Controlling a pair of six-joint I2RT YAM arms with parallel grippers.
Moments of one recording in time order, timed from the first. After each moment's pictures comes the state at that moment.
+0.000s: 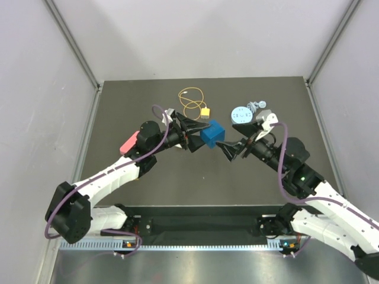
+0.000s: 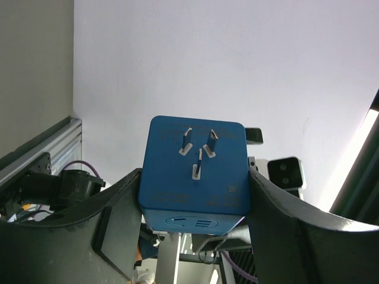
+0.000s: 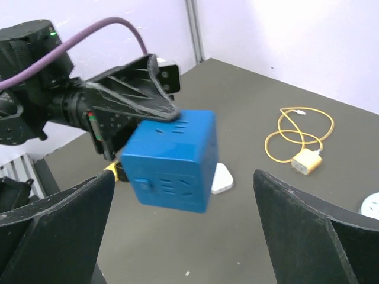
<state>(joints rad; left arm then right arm) -0.62 1.23 0.74 0.50 0.49 -1.77 0.71 0.71 0.72 0.10 -0.15 0.19</state>
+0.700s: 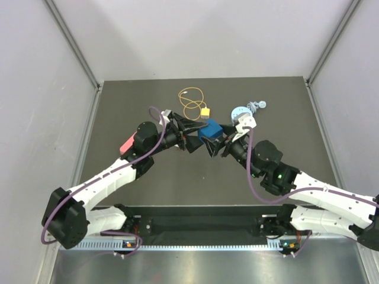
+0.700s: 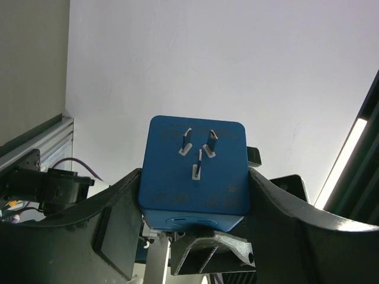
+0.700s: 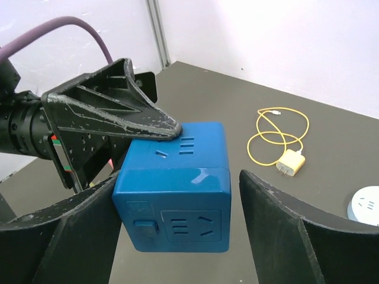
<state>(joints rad) -0.62 1.17 0.74 0.43 0.46 -1.81 1.04 0.93 0.76 0.27 0.34 0.08</state>
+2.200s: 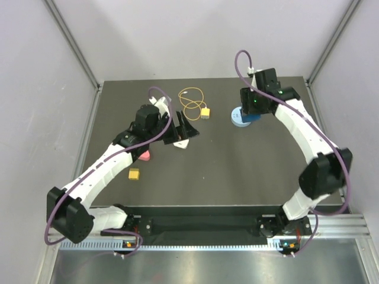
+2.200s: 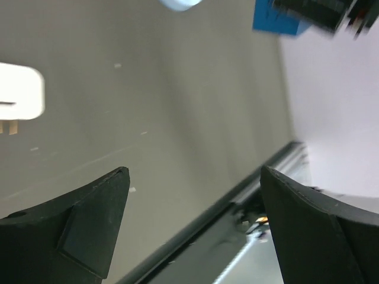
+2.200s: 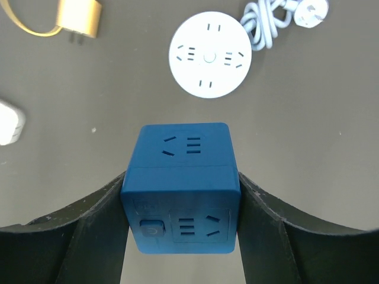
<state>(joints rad) -0.52 1.23 1.04 -0.27 0.34 -0.76 0.31 1.59 1.56 -0.81 0.06 0.13</state>
